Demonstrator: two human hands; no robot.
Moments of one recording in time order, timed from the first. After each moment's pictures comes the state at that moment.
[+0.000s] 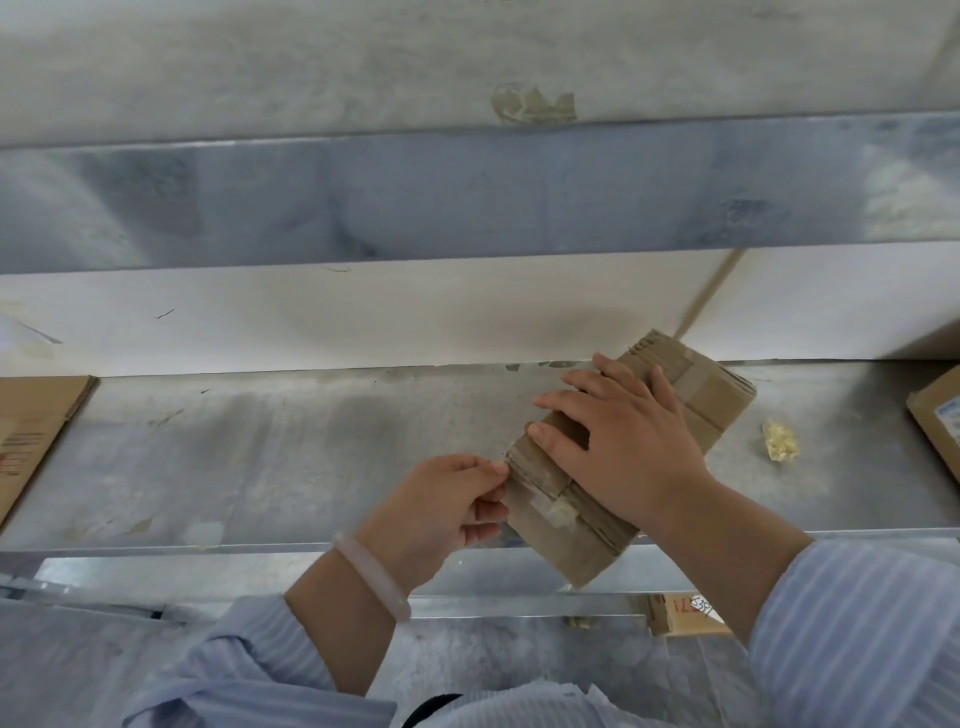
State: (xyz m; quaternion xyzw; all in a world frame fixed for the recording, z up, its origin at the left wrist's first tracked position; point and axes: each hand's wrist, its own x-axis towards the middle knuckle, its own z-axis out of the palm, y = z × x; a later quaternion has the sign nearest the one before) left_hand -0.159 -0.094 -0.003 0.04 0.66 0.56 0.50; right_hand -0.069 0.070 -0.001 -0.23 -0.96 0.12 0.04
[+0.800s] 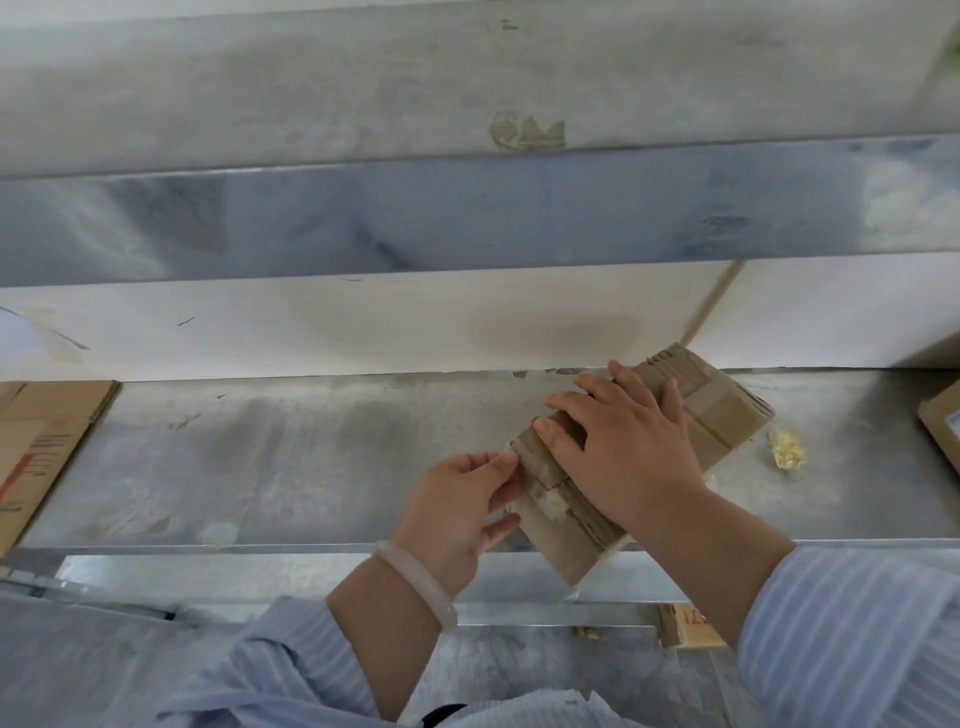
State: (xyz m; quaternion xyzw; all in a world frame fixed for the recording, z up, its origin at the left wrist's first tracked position) left_hand -0.144 -0.085 -0.003 -0.06 0.61 0.65 0.44; right_hand -0.072 0.063 -0.001 -0.28 -0.95 0.10 0.04
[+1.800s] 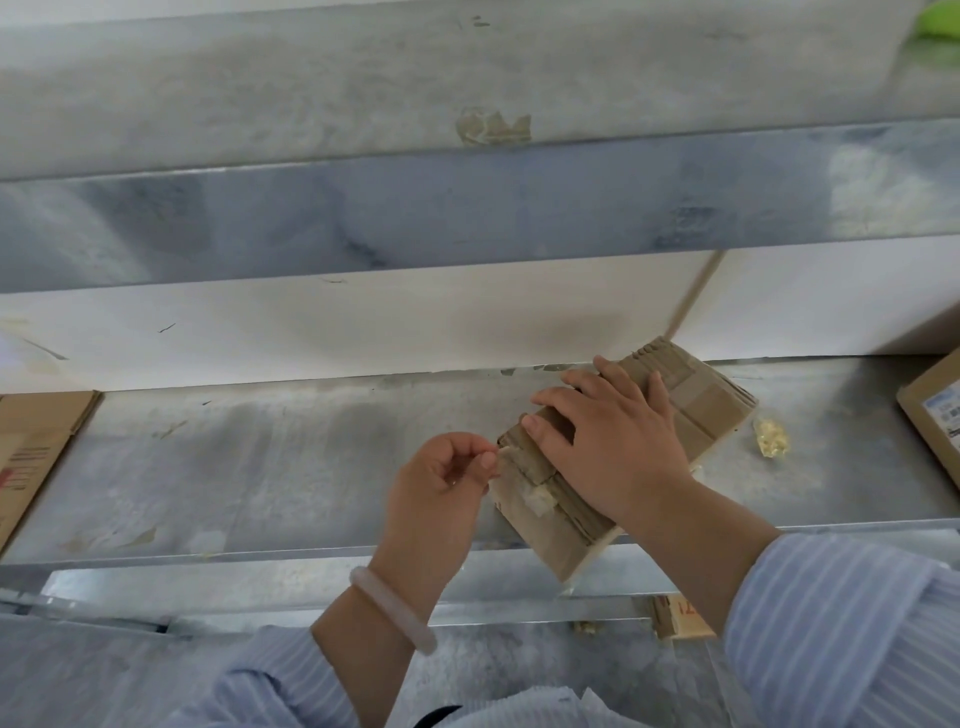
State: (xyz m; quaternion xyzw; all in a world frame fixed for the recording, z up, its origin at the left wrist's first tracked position) left_hand -0.144 -0.098 -0.012 0.18 0.76 0.59 0.20; right_hand -0.071 0.064 0.001 -0.28 -0.95 0.13 0.04
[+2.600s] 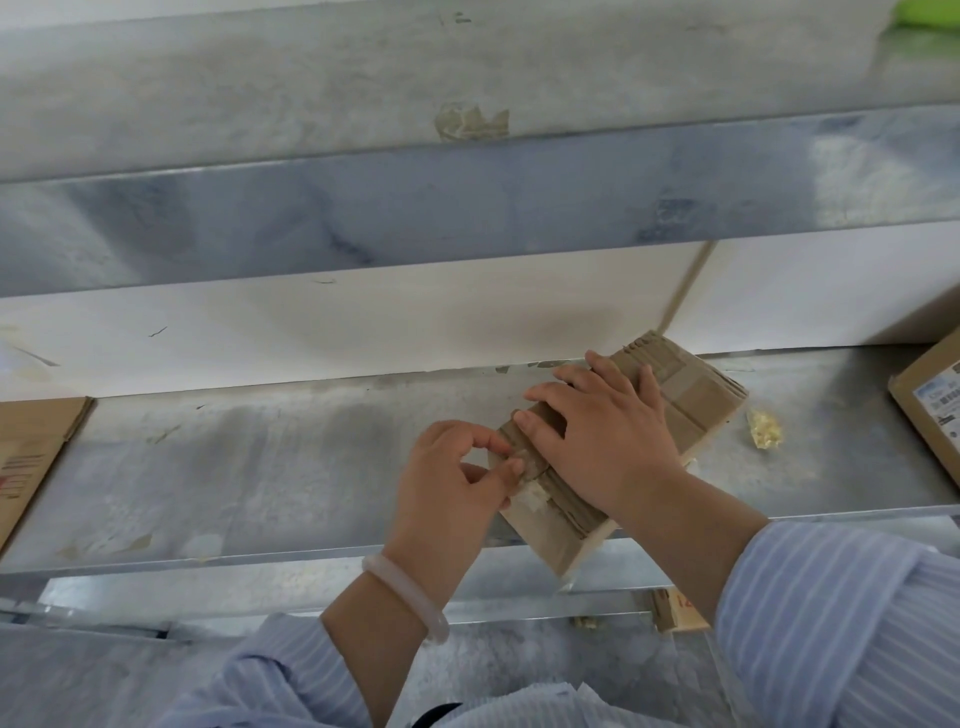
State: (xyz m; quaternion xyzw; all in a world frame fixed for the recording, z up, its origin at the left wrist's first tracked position) left_hand -0.138 -0.088 -0.004 0.23 0.78 0.55 0.17; right_hand -0.072 0.064 -0.001 -0.28 -0.95 0.13 0.05
